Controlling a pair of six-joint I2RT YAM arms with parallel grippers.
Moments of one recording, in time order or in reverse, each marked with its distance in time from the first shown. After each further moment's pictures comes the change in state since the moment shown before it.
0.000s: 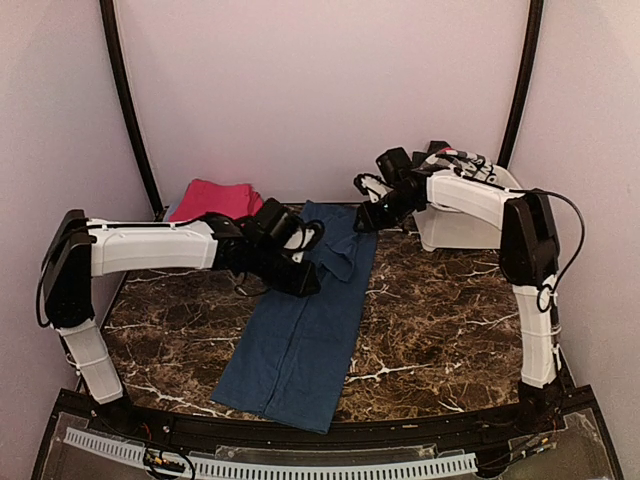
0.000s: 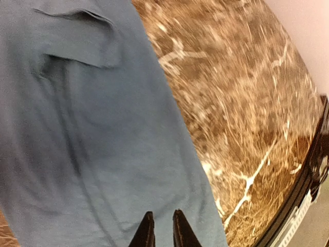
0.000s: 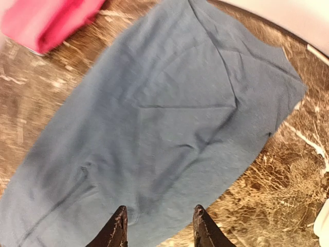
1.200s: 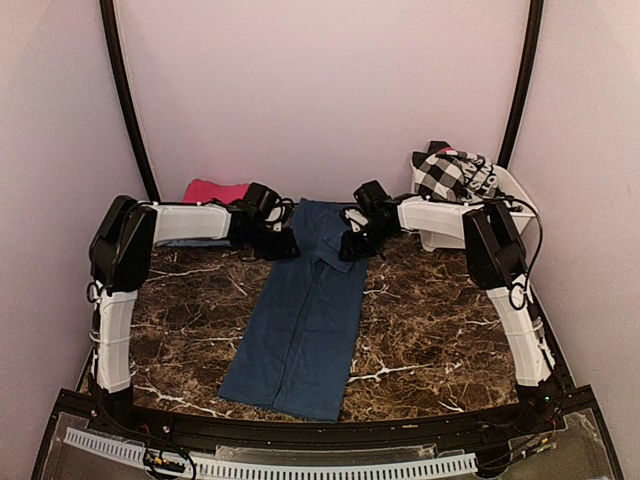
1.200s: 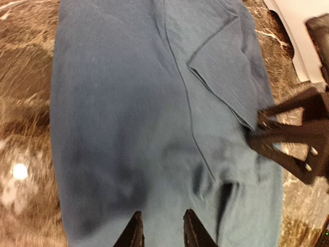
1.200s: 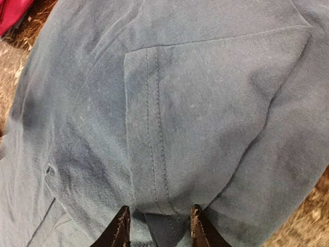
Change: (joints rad) left arm 0.380 0.391 0.322 0.116 0.097 -0.026; right arm 0.042 0.177 -0.001 0.110 -0.030 0.143
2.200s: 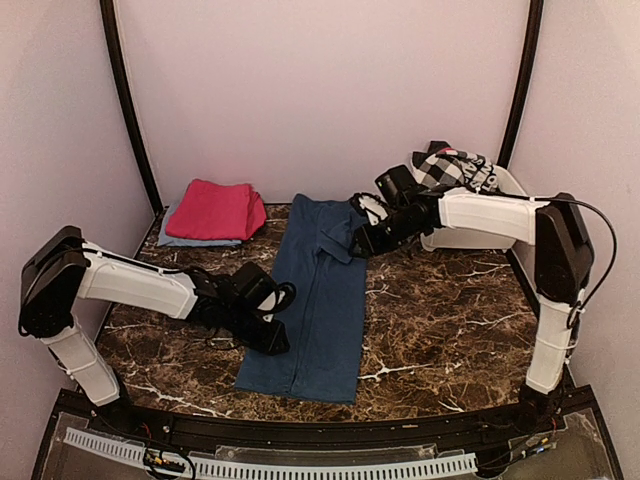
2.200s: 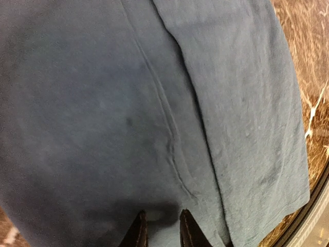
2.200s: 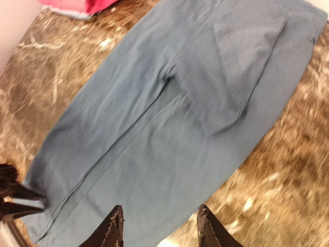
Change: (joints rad) left arm -0.350 -0.578 -0.819 0.075 -0.071 -0.076; right arm 0.055 -0.451 -0.390 0.056 0.000 -0.065
